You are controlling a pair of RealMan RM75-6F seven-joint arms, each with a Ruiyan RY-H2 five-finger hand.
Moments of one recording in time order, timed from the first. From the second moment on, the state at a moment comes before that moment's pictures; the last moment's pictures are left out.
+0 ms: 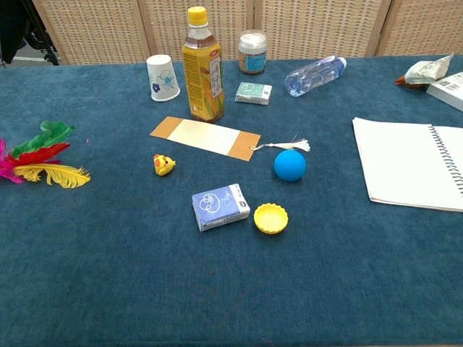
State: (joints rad) left arm -0.08 -1.13 -0.04 -1.61 1.49 1.50 0.12; right arm 0.08 -1.14 0.06 -1.62 -1.50 1.48 -0.15
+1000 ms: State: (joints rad) left arm -0.08 -1.13 -0.04 -1.63 1.49 1.50 0.14; right arm 0.08 -1.14 0.07 -1.62 -1.49 1.48 -0.14
